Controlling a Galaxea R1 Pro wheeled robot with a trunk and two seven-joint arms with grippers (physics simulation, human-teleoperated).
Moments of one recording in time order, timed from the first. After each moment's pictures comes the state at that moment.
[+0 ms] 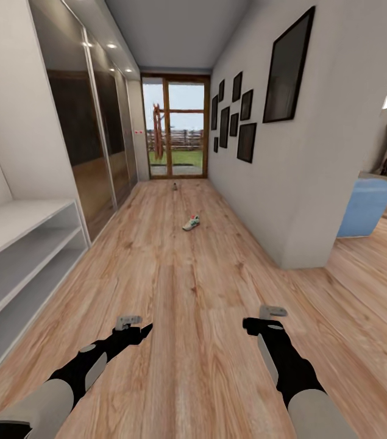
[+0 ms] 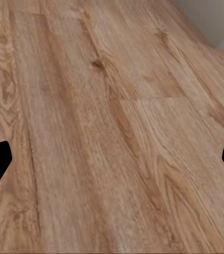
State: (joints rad) left arm -0.71 0.07 -0.06 -0.29 0.22 -0.08 -0.41; right arm -0.58 0.11 -0.10 -0.81 0.05 0.43 -0.20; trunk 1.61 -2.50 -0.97
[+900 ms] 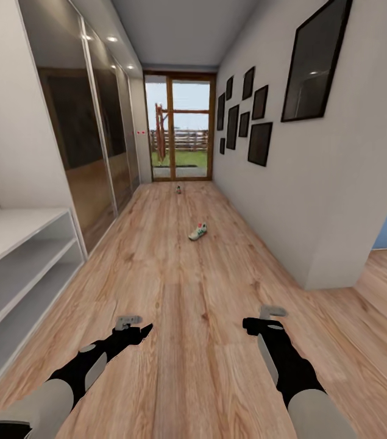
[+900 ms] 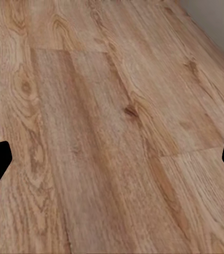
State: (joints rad) left arm -0.71 0.07 -0.06 -0.29 0.22 -0.08 -0.41; right arm -0.58 0.11 -0.10 -0.81 0.05 0.43 -0.20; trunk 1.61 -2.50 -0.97
